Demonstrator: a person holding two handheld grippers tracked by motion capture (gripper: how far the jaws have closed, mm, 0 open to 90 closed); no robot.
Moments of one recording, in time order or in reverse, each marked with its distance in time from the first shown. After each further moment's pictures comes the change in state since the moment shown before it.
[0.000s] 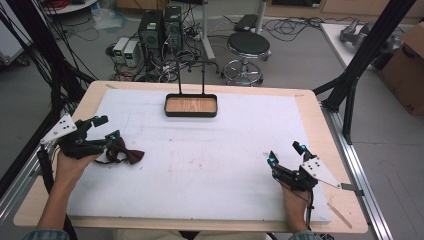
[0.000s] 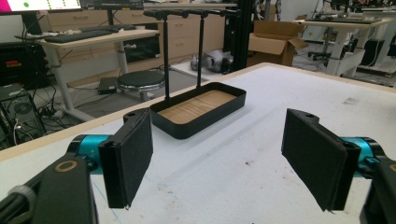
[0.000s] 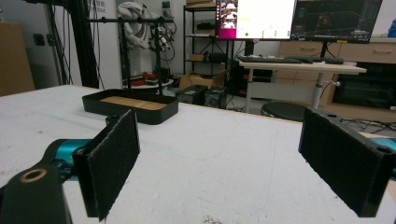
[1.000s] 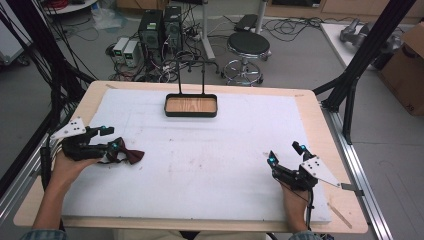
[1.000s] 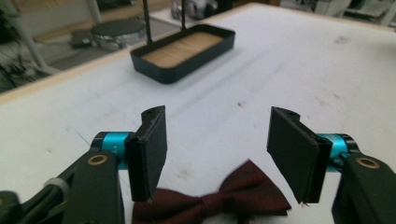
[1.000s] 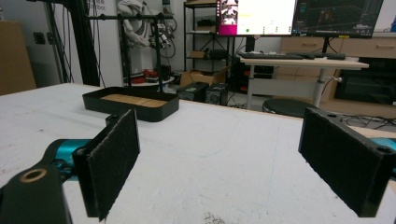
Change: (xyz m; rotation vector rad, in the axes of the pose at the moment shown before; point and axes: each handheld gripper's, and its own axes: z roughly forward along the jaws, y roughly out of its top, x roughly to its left) left arm 0.011 -0.018 0.007 0.259 -0.108 0.016; right arm -0.001 -0.001 0.001 0.014 0.003 0.011
